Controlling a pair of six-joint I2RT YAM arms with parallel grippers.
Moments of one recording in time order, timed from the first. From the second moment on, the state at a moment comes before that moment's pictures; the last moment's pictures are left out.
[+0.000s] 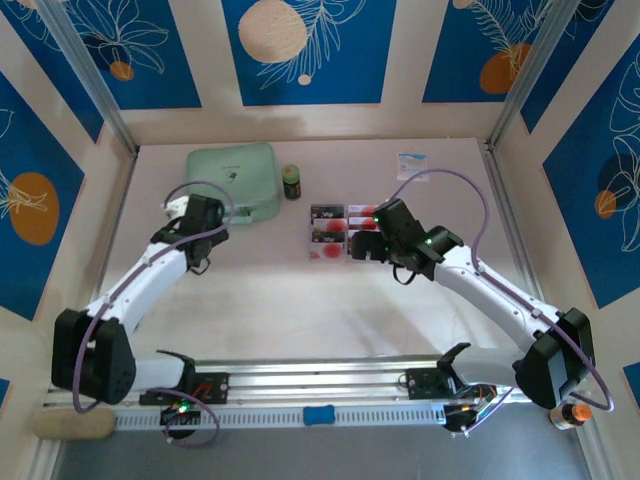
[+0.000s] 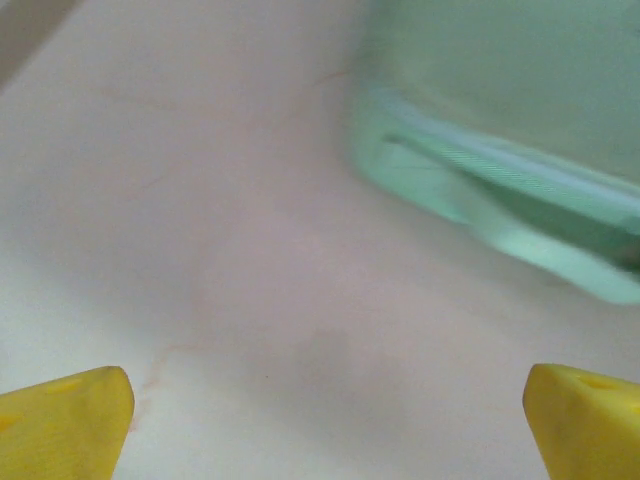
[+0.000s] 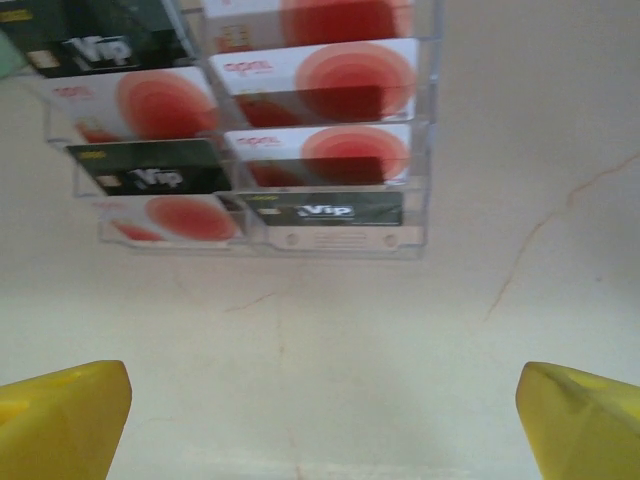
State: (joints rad) left arm -0.24 1.28 0.89 -0.61 -0.50 -0.68; right arm 0.63 1.22 1.01 -0.77 0.19 0.61
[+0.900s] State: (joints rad) left arm 0.49 1.40 0.72 -0.53 -0.27 -0.59; right arm 0.74 1.26 0.94 -0.66 0.08 0.64
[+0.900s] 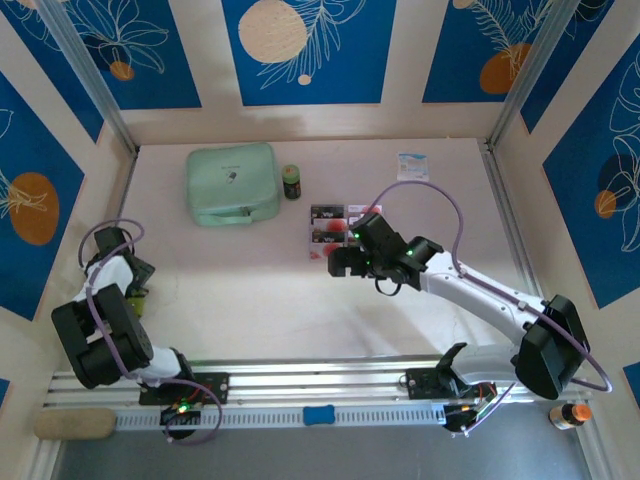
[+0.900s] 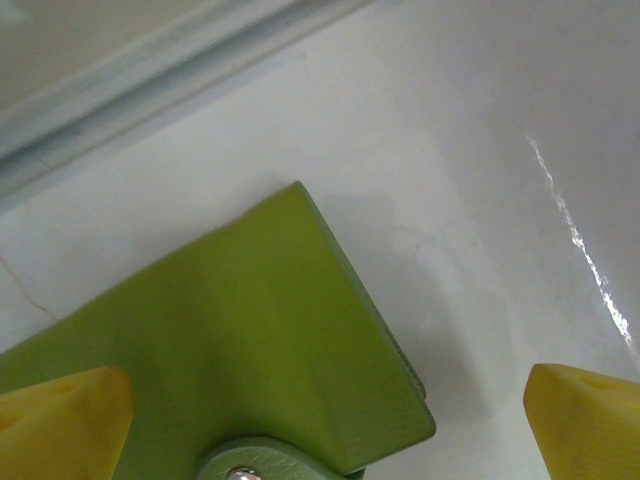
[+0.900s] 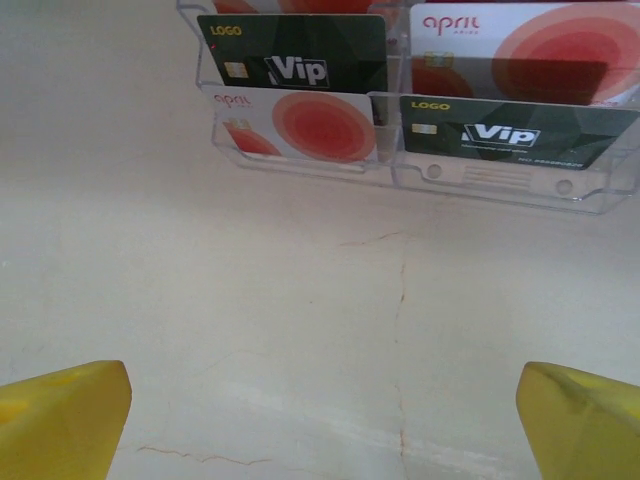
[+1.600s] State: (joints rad) left arm 0.49 1.27 0.54 -0.35 -0.14 -0.66; right arm 0.59 1.14 0.87 -0.62 0.02 0.64
